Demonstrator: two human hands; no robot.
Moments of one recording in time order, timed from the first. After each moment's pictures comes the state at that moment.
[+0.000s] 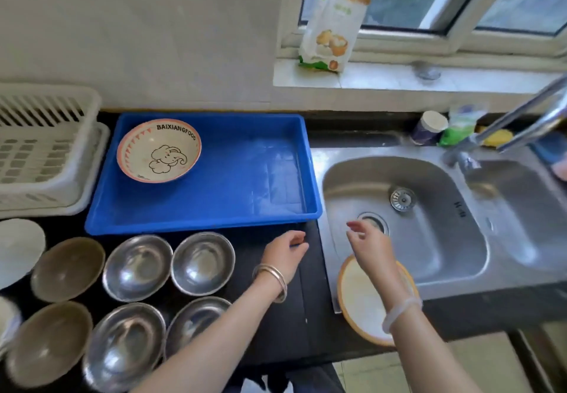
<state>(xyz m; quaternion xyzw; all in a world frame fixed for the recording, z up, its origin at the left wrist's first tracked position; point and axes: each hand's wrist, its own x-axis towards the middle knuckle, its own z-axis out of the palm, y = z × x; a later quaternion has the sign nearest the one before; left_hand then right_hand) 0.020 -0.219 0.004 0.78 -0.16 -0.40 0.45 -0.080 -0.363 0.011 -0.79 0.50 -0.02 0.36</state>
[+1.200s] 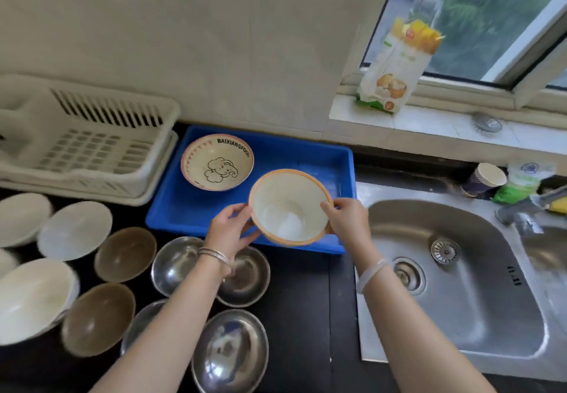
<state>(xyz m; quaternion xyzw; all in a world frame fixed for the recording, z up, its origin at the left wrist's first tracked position) 0.120 -0.134 0.063 0.62 0.14 -0.27 0.72 0.060 -0.327 0.051 -0.80 0.40 -0.06 0.45</state>
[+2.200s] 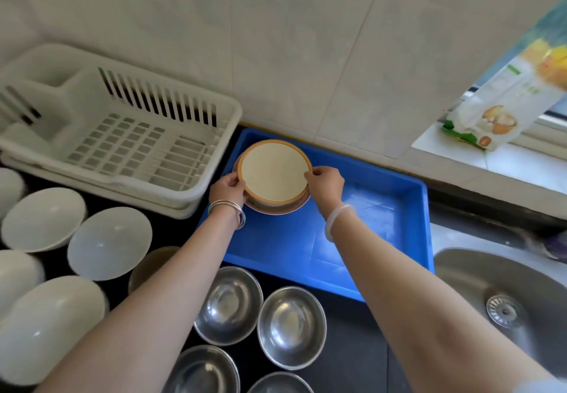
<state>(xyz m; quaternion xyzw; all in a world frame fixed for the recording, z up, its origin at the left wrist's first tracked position) 0.318 -0.086 -0.029 0.65 0.22 -0.15 0.71 0.287 -0.252 -0.006 -0.80 0.38 -0.03 0.46</state>
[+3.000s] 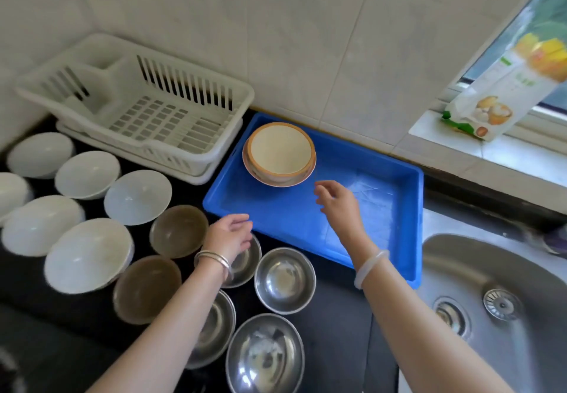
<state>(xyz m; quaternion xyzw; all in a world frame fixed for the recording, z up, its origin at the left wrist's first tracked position) 0.156 -0.044 0.010 0.68 0.21 -0.22 0.67 0.165 -0.249 0.015 -0.80 0.25 -0.01 0.54</state>
